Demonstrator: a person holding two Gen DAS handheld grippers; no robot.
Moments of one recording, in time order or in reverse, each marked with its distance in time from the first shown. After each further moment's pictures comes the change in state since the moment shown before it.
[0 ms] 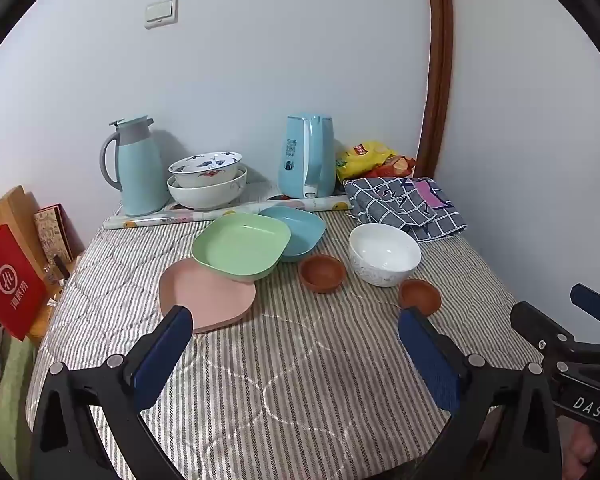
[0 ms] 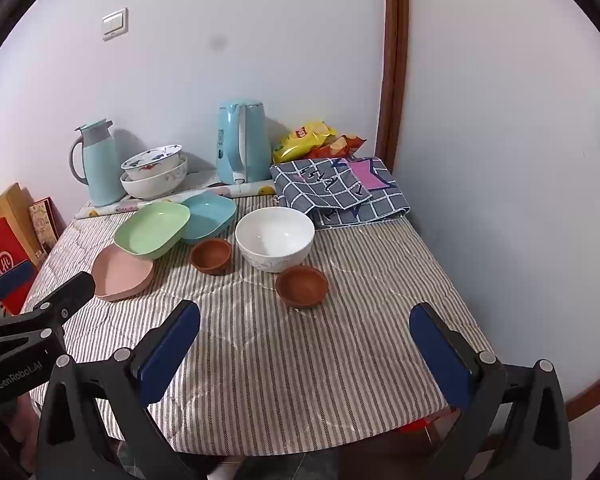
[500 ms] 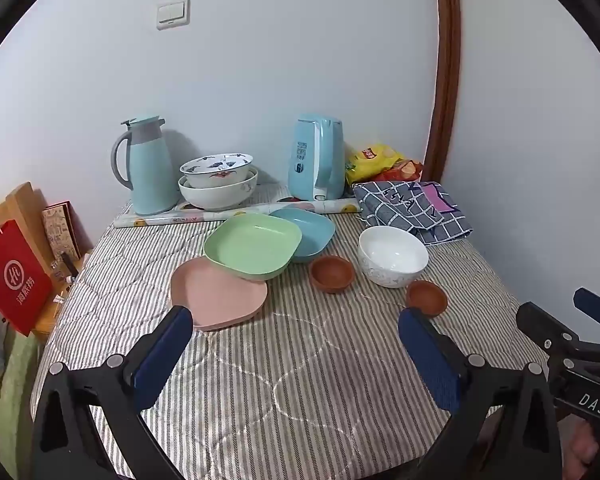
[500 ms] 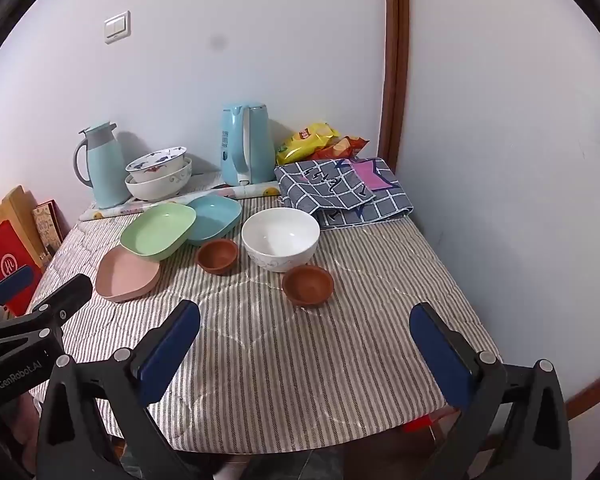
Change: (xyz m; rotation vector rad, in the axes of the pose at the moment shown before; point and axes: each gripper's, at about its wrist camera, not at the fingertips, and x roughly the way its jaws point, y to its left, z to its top) left arm -0.005 0.009 0.001 -0.024 -0.009 0.015; right arm -0.003 0.003 -0.001 0.014 0.000 0.006
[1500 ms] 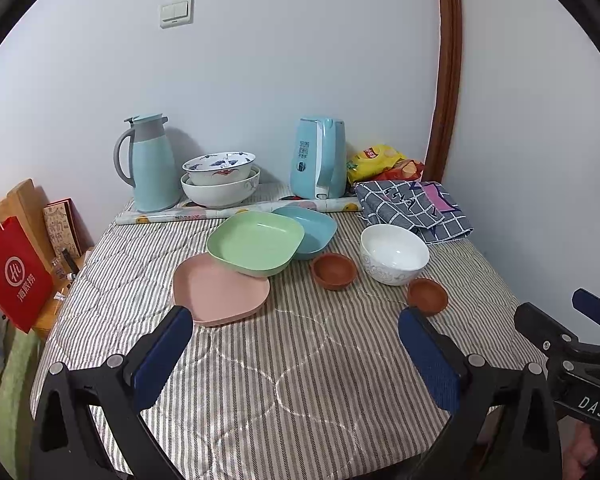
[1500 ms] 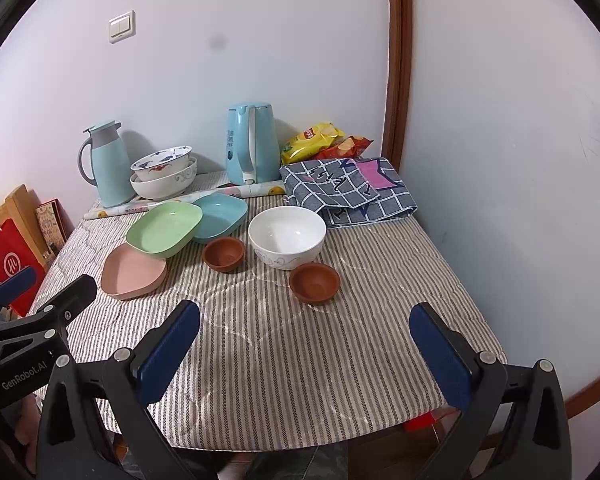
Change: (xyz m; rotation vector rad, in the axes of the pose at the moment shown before) left arm -0.004 0.004 -0.006 -0.004 -0.006 0.001; right arm -0.007 0.010 -0.004 -0.018 -0.005 0.006
